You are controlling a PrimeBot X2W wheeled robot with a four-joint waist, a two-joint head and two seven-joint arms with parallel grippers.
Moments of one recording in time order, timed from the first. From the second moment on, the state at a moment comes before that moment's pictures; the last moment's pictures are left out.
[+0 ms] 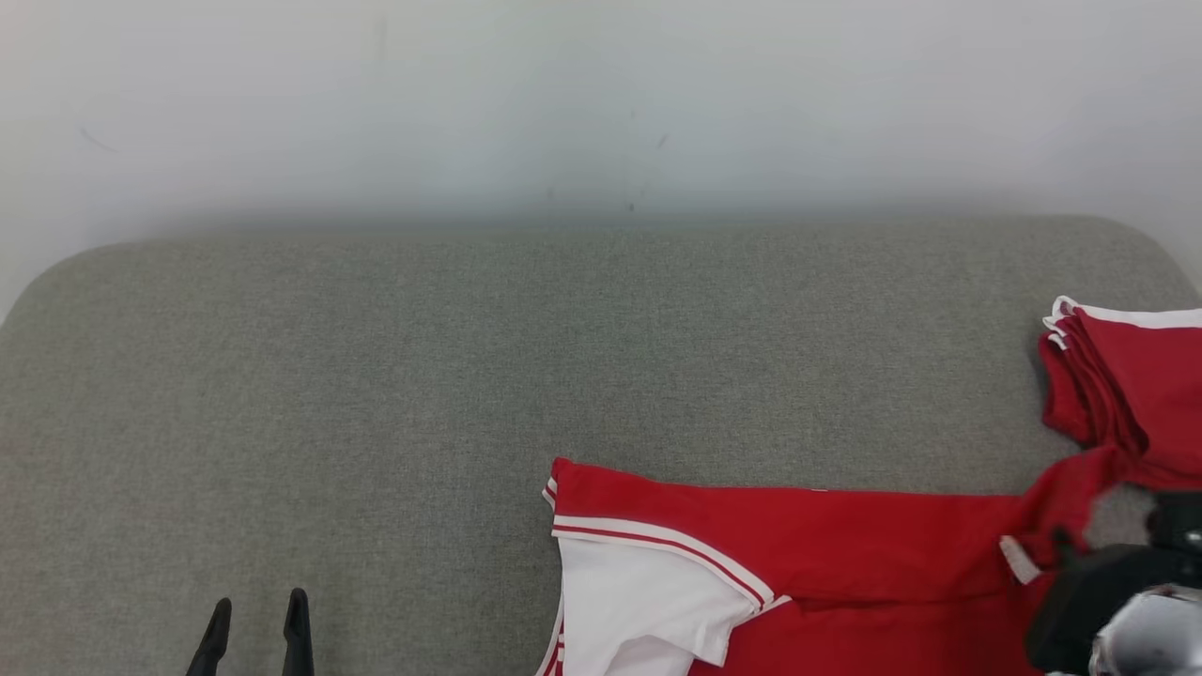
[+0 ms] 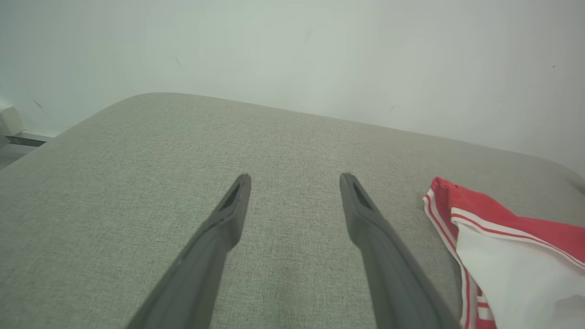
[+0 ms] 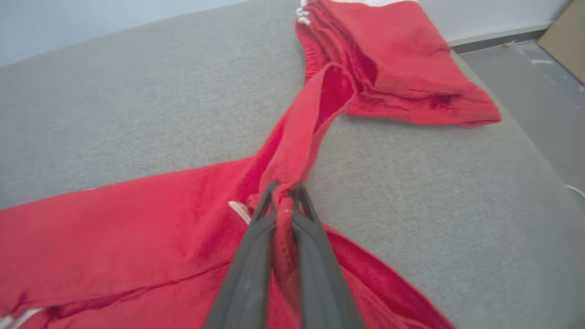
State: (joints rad) left arm 0.14 0.17 -0.02 0.07 -0.37 -0.07 -0.21; right arm -0.09 -0.05 -0.44 0.09 0.03 0.13 0.53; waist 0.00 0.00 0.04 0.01
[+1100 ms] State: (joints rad) left arm 0.12 0.19 -0.08 0.10 -0.39 -0.08 -0.21; right arm -0.20 -0.05 0.36 0.33 0.44 0.13 0.39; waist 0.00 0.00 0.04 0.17
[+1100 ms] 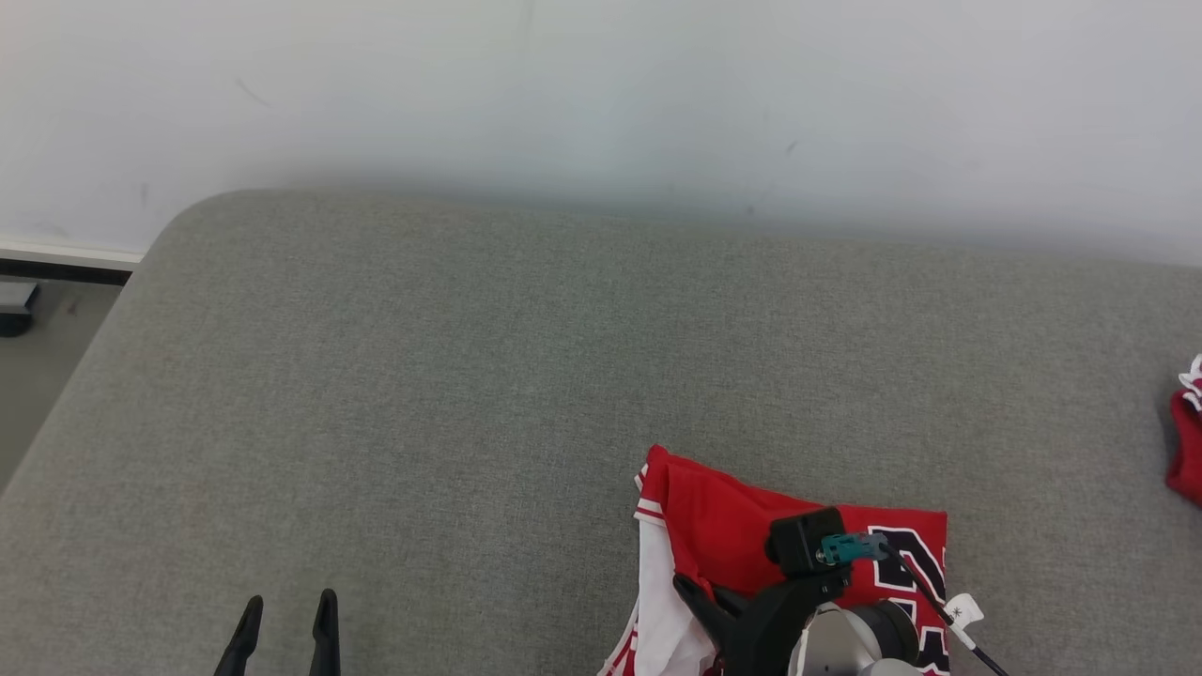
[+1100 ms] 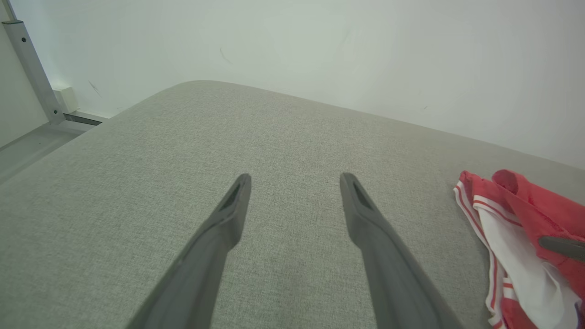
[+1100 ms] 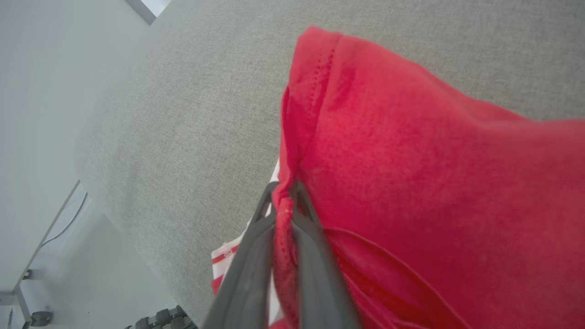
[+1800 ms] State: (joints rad) left arm 0.14 0.20 -0.08 0.07 -0.40 -0.06 -0.20; right arm -0.13 -0.05 0.10 0.14 0.34 0.13 0.29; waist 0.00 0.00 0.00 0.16
